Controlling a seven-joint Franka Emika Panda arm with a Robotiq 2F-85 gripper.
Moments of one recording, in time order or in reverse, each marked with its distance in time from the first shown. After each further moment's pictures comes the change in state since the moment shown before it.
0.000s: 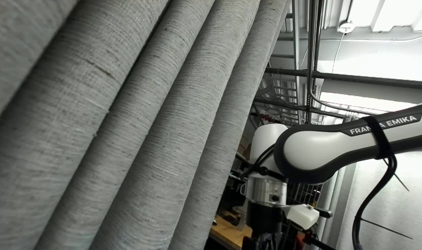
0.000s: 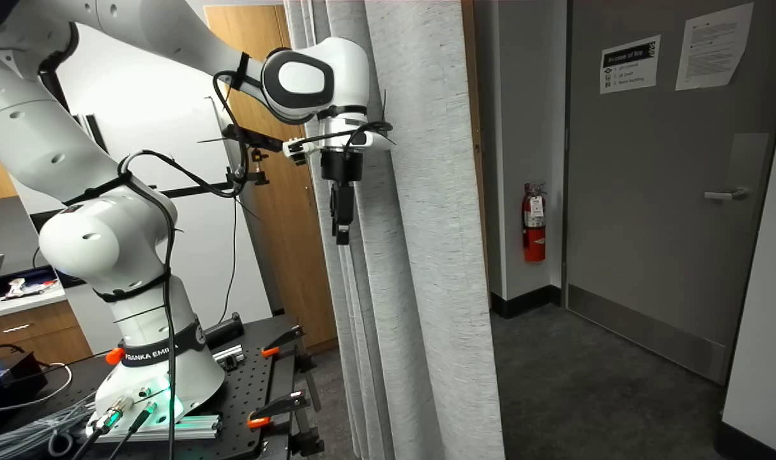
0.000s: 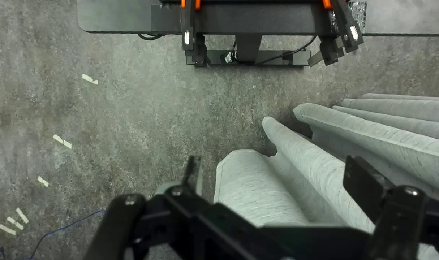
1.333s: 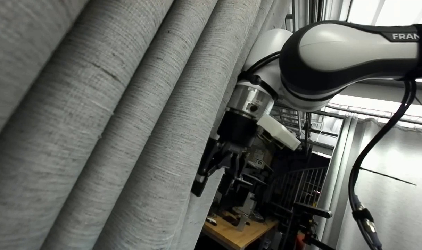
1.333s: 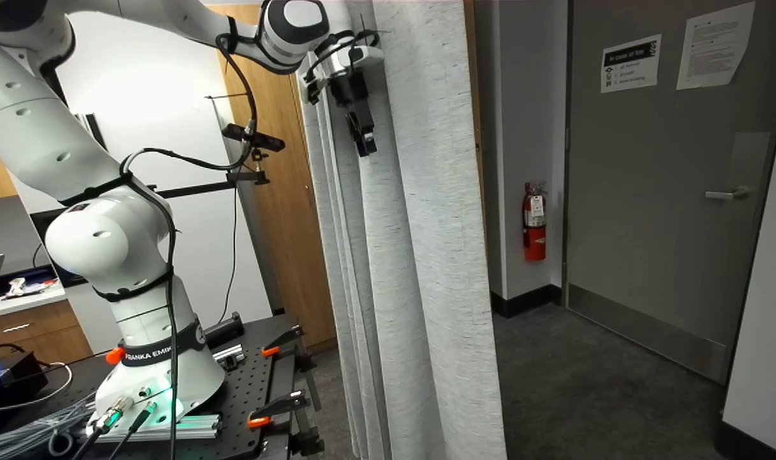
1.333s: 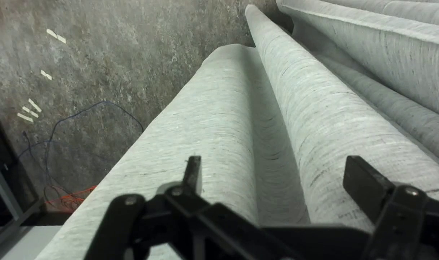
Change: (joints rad) arm 0.093 0.037 0.187 0.349 0.002 -0.002 0.247
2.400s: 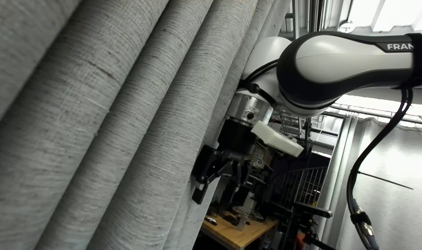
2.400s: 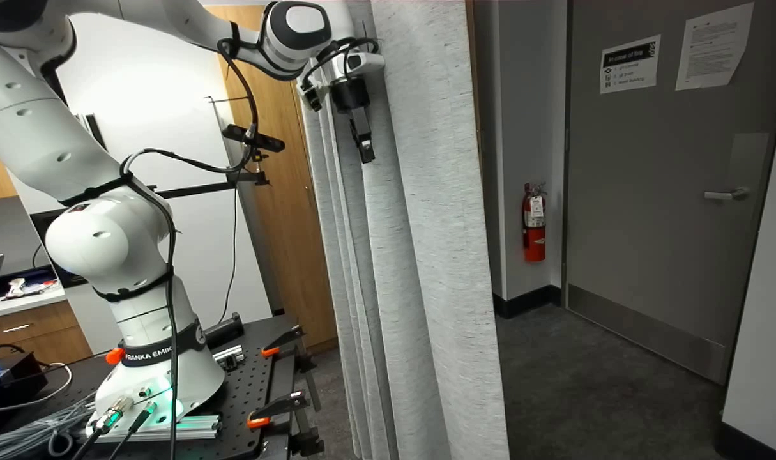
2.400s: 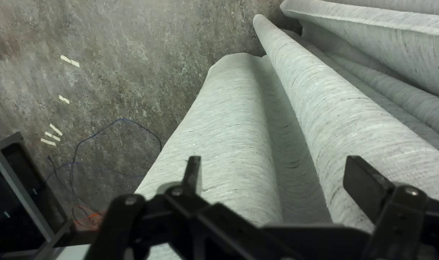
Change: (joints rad) arm -0.001 0.002 -0.011 -0.027 -0.025 0.004 0.116
